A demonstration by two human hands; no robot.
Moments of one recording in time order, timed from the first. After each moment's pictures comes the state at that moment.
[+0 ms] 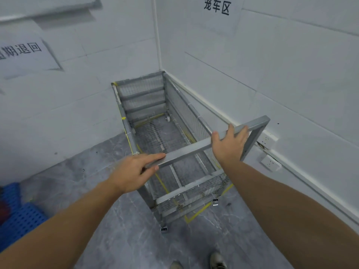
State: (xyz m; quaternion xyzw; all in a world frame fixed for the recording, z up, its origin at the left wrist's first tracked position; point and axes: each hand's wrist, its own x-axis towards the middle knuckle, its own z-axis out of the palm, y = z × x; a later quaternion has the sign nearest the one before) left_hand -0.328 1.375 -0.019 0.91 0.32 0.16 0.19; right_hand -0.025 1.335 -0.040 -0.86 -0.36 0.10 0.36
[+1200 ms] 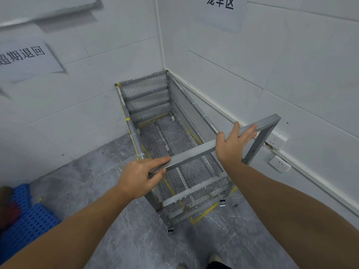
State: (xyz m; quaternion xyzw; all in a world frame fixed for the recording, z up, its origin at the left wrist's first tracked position) left_hand -0.308 1.368 -0.017 0.89 0.35 0.24 0.16; right_hand -0.022 1.356 -0.052 -0.81 -0.34 0.12 0.47
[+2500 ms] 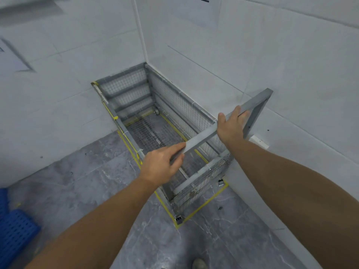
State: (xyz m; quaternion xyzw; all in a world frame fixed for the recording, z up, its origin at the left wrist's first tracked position) left_hand -0.114 1.405 -0.026 0.87 0.37 0.29 0.16; right_hand 0.138 1.425 -0.031 -0.83 -0.34 0.22 0.38
